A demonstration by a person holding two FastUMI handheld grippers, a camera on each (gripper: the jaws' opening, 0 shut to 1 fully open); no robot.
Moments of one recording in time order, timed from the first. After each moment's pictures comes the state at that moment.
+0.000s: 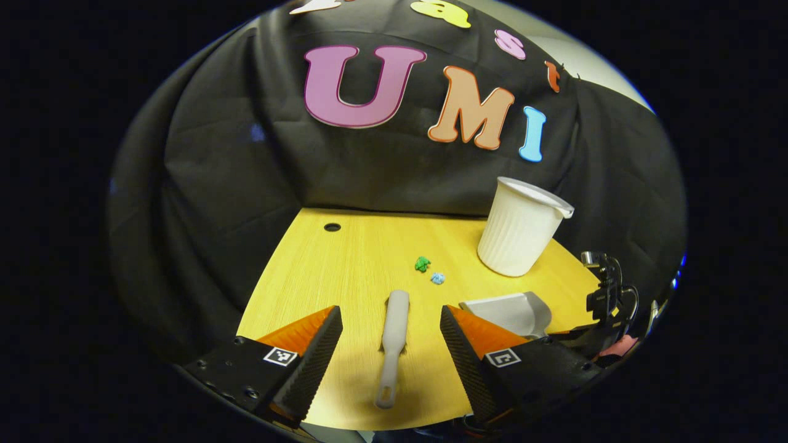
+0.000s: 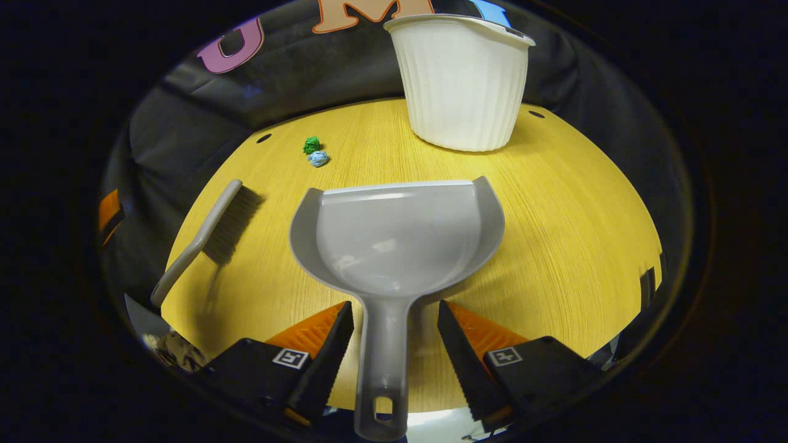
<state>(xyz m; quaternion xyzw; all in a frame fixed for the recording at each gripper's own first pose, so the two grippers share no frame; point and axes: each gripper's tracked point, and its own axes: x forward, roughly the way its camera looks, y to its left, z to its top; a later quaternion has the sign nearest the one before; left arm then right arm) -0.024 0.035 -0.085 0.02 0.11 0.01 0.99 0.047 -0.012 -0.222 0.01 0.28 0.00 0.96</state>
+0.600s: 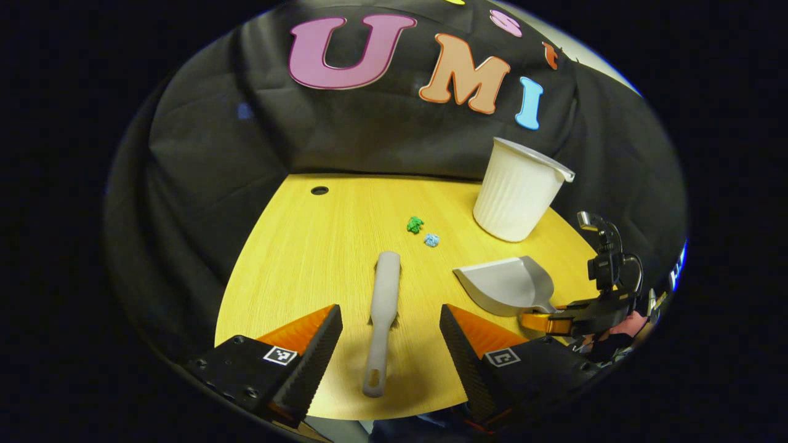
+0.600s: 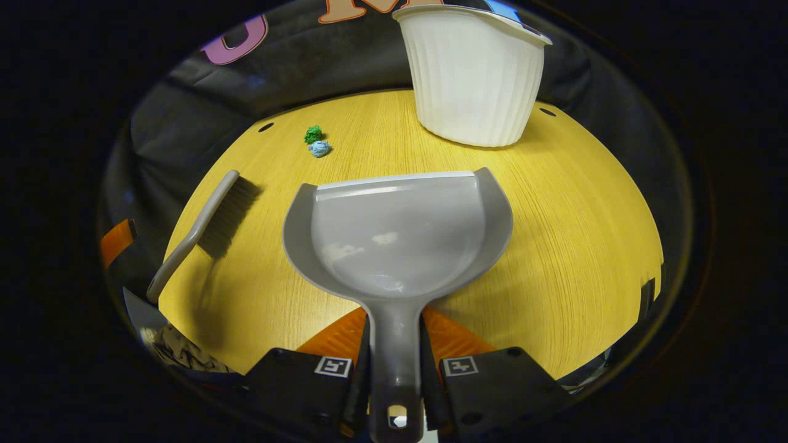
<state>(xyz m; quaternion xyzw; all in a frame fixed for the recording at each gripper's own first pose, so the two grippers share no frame) -0.018 0.021 -0.137 0.03 0.20 -0.01 0.98 0.054 -0.010 -0.229 -0.01 0.31 0.02 0.95</state>
